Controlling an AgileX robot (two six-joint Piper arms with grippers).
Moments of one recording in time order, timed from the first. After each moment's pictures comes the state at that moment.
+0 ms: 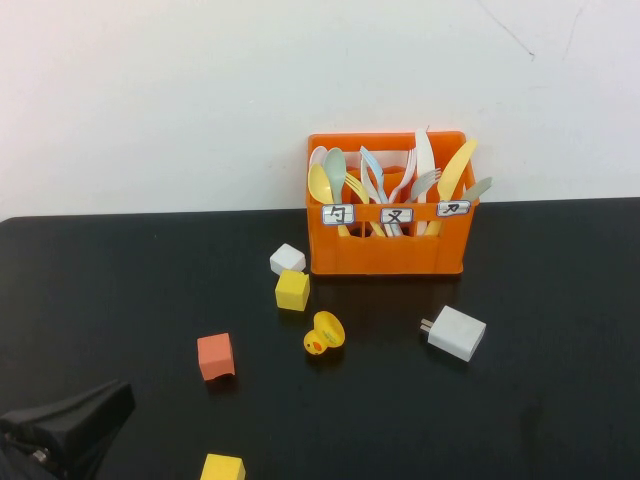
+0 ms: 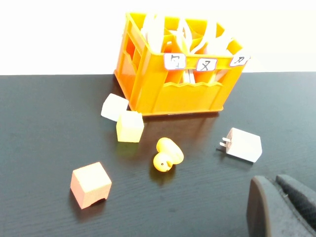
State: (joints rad) right arm 0.74 0.64 -0.62 -0.06 0.70 -0.45; left arm -0.56 0.51 -0.29 0.36 0.14 -0.70
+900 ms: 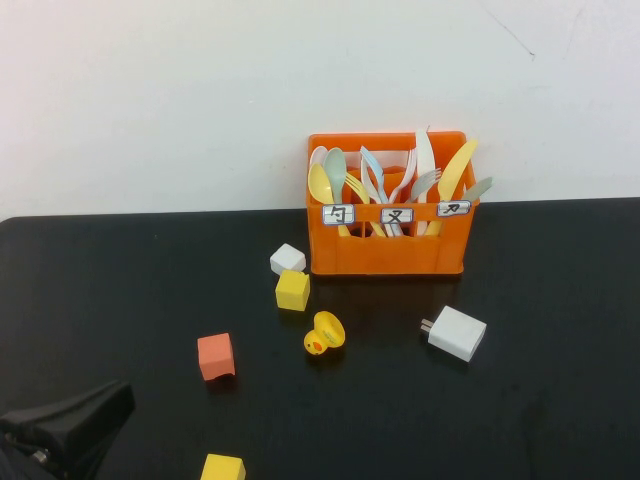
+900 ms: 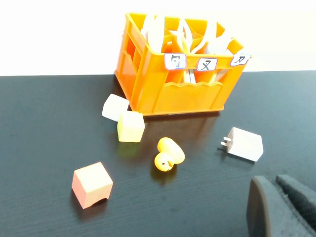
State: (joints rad) right arm 0.74 0.32 -0.38 -0.14 0.78 -0.23; left arm -0.56 0.51 -0.29 0.36 0.14 -0.70
